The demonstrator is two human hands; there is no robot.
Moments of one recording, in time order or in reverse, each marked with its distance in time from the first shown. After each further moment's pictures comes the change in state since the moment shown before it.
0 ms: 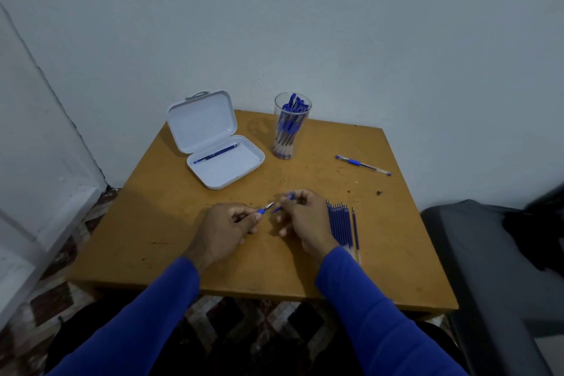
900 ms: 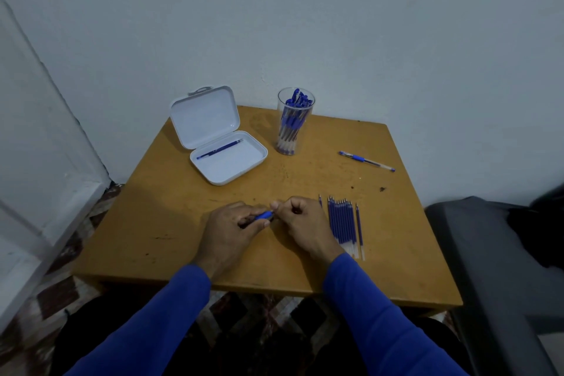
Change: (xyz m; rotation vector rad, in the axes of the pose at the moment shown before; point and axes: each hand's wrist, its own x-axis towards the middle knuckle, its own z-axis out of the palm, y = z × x) left_hand -0.009 -0.018 0.014 0.193 0.183 0.325; right_hand -0.010 0.017 -0.004 -0.288 -0.143 -0.247
